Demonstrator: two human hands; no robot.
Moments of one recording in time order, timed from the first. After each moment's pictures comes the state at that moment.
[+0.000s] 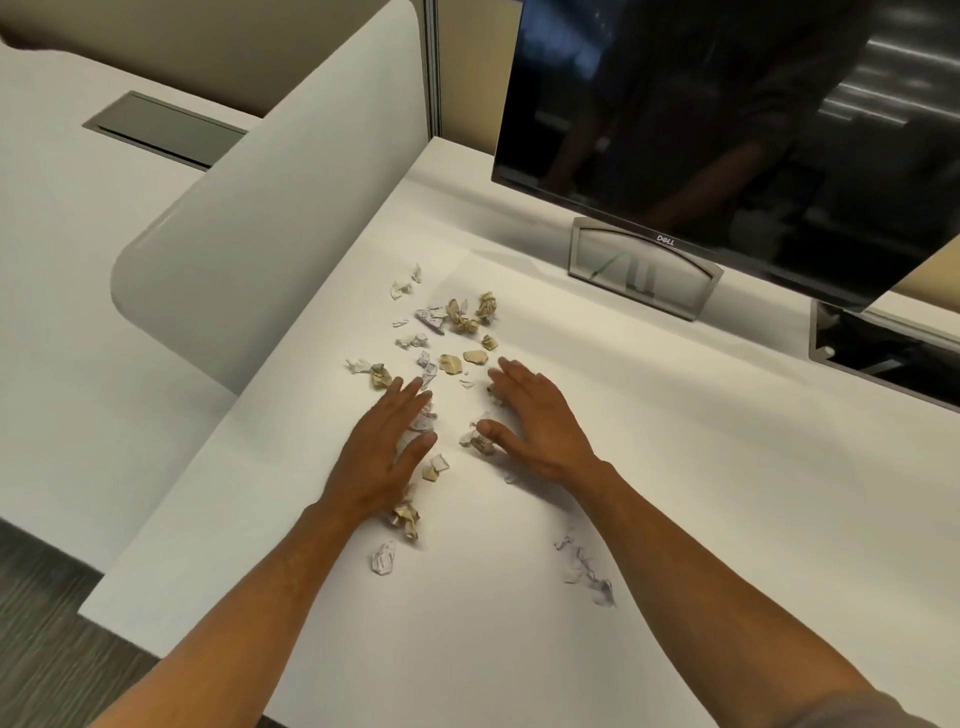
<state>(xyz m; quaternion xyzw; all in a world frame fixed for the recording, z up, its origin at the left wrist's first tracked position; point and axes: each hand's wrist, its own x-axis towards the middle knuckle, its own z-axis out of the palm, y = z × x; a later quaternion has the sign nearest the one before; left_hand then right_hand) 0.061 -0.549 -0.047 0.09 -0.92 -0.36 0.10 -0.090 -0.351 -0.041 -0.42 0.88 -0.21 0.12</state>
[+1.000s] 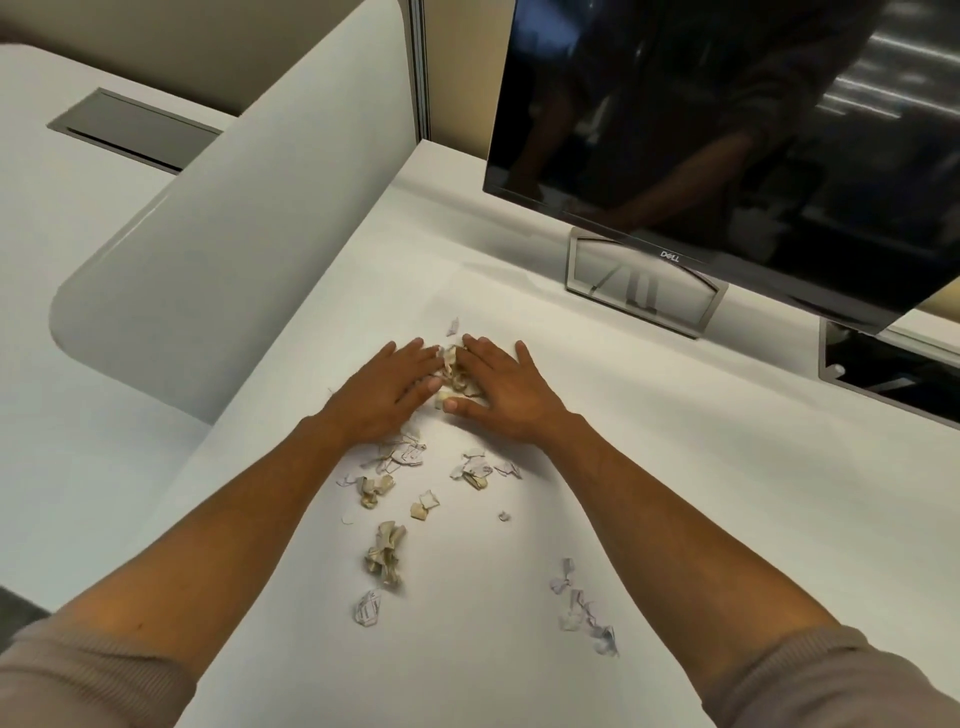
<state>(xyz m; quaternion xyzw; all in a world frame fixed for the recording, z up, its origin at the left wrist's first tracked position) -0.041 -0.605 -0.042 0.00 -0.95 -0.30 -0.04 -0.151 -0.410 -0.043 -0.46 0.86 -0.14 0.16</state>
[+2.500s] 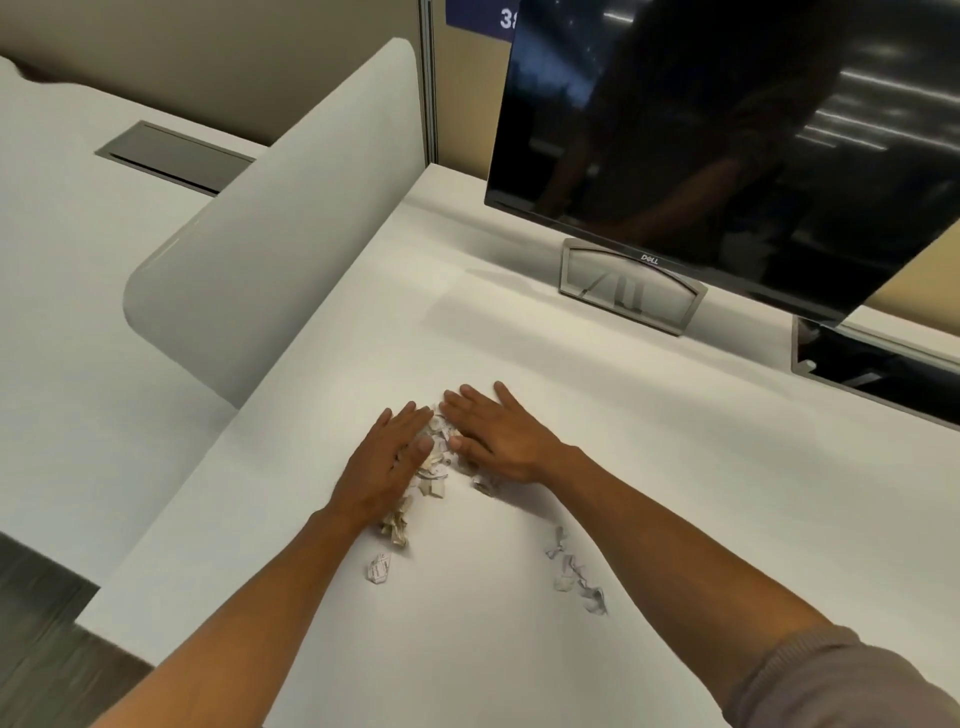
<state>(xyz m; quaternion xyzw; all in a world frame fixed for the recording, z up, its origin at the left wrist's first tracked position) 0.062 -0.540 -0.048 0.14 -0.88 -0.44 0.05 -0.088 -0.377 -0.023 -0.54 0.81 -0.08 0.22</state>
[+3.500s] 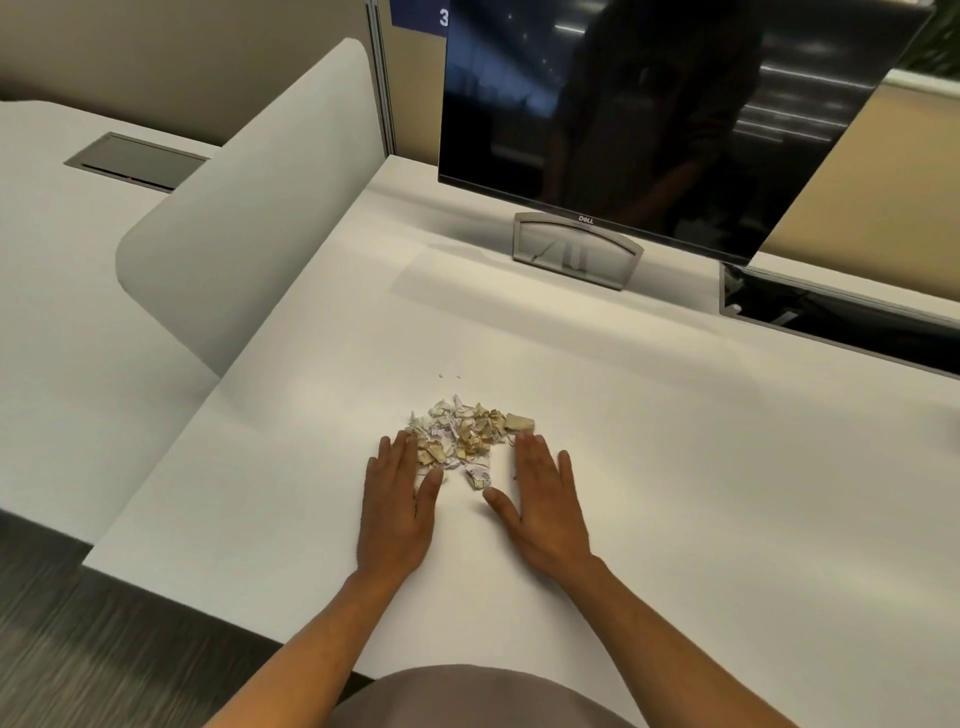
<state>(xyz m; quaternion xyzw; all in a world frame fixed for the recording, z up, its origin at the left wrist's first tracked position) 0.145 -0.424 -0.053 0.21 -0.91 -0.35 0.08 0.059 -0.240 -0.055 -0.28 0.94 -0.17 0.11</state>
